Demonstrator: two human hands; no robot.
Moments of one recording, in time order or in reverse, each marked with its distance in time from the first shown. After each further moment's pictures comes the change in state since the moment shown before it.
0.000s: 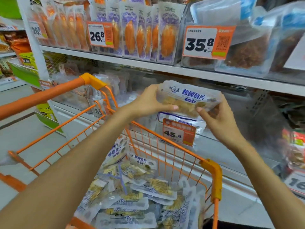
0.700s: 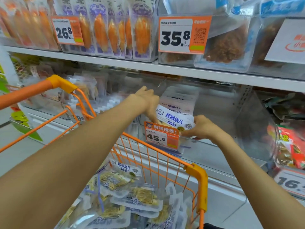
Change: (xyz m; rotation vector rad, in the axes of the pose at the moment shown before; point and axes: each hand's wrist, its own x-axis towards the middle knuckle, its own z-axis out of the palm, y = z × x) left_hand 0.088 -0.011 0.045 1.204 -0.462 -0.102; right_hand 0.037 0.066 -0.011 -0.326 -0.393 0.643
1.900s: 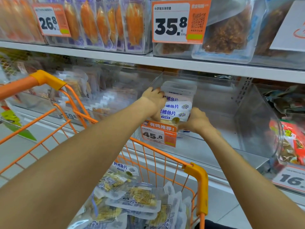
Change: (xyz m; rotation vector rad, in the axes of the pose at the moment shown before) left_hand 0.032 0.031 0.018 0.204 0.079 0.048; right_hand 0.029 0.002 0.016 -0.088 0.217 0.072
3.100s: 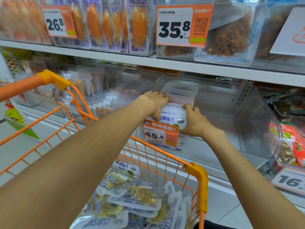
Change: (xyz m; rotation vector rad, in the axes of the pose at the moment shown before) left_hand -0.005 -0.008 0.000 -0.189 -0.029 0.024; right_hand -0.017 -0.006 -0.005 -0.311 -0.037 -0.240
